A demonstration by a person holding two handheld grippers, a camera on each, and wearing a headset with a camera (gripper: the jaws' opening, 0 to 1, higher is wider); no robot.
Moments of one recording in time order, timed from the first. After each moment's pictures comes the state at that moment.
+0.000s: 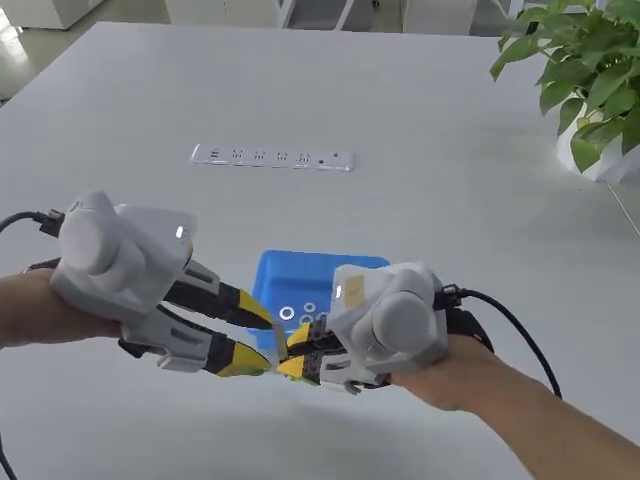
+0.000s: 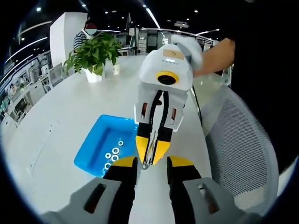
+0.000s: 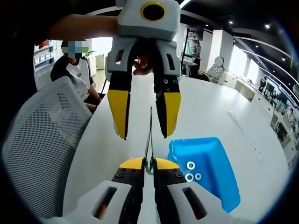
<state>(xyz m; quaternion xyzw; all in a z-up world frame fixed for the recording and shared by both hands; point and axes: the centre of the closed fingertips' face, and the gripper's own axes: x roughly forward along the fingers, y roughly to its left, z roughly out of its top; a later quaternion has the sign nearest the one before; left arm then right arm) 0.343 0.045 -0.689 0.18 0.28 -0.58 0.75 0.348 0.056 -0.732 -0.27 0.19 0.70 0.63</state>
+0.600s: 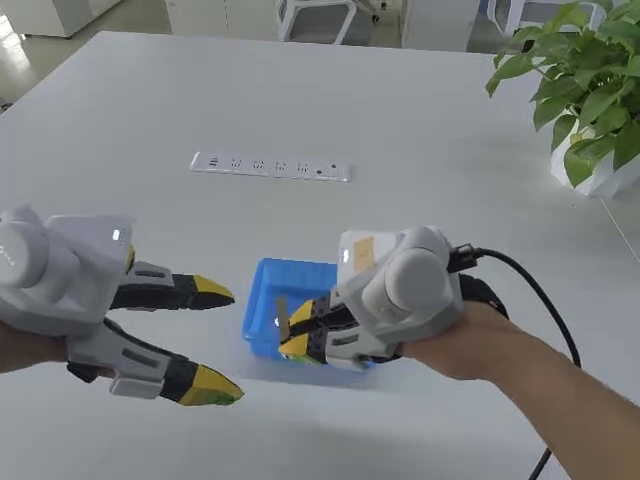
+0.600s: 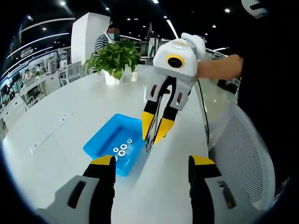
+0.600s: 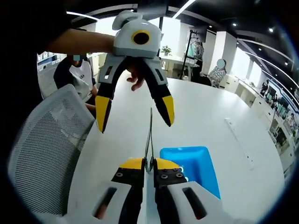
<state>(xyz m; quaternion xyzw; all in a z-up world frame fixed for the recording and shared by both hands) 0.341 0.069 -0.676 0.11 0.26 -0.52 0.81 0.363 0.049 -0.691 -0.28 0.18 0.71 0.62</state>
